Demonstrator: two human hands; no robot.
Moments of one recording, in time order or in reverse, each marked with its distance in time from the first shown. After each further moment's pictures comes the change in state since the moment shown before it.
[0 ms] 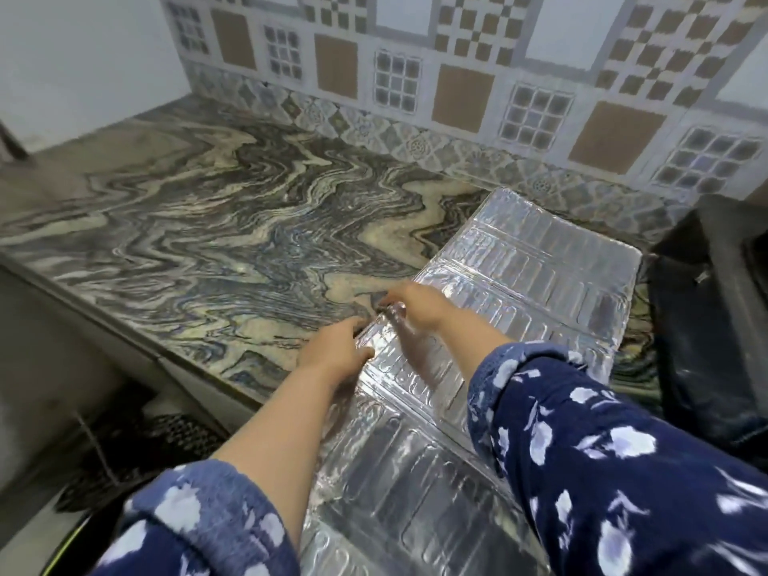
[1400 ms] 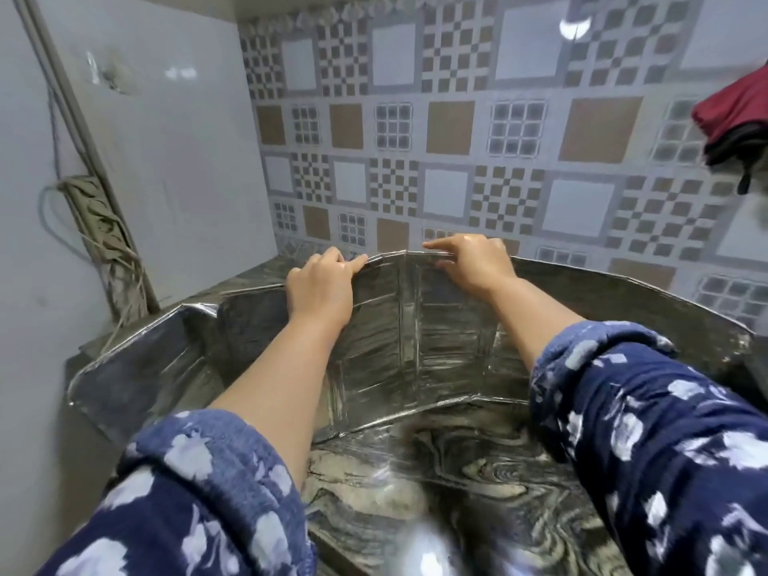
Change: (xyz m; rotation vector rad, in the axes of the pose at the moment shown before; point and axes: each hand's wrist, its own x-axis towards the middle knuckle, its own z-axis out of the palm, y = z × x) left_hand -0.014 0.057 -0.253 0.403 0.877 0.221; right_hand -0.003 -0.098 -0.233 -0.099 0.735 -0.071
